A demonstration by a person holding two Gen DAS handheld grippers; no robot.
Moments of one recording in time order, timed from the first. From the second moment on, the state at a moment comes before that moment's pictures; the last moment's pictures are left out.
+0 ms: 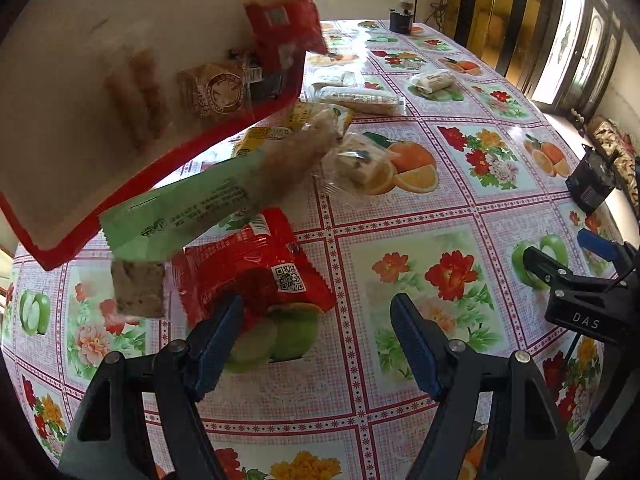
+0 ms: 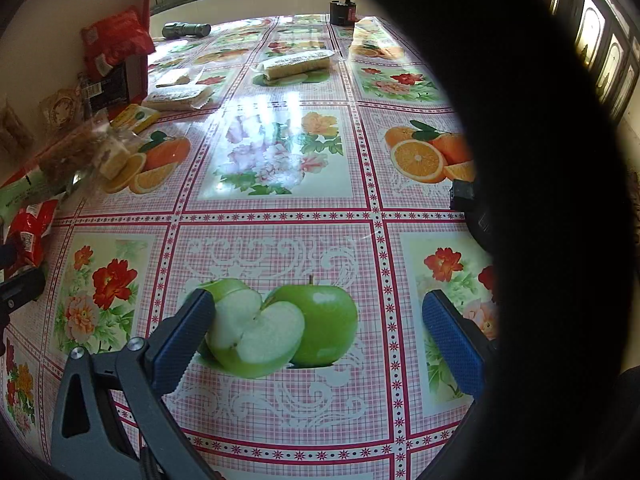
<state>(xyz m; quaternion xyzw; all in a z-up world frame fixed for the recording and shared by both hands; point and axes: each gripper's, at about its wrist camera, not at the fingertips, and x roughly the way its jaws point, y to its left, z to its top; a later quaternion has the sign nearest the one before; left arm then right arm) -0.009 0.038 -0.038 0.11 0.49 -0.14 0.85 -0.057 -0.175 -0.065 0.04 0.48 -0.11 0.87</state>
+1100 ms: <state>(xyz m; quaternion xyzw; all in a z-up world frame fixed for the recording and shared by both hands) -0.018 0.020 -0.038 0.15 0.49 -0.15 0.85 -0.056 -0.175 -0.066 0.04 0.48 -0.11 0.87</state>
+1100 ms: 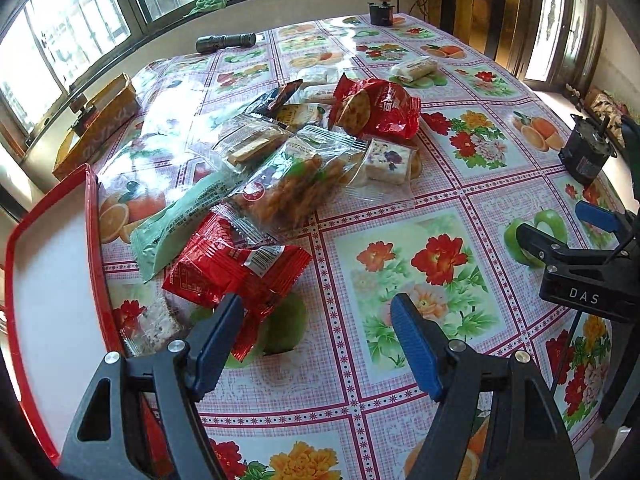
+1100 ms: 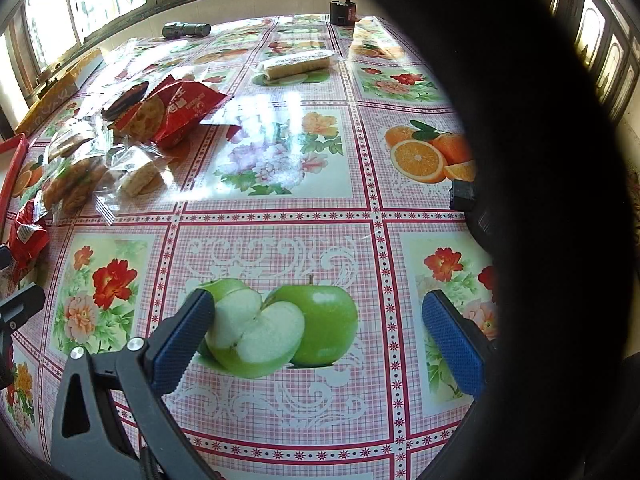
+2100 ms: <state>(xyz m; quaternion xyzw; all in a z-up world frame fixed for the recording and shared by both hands) -0.007 0.016 -0.033 0.13 0.52 -0.12 0.83 -0.057 -0.176 -0.066 0.04 0.48 -0.11 0.87</state>
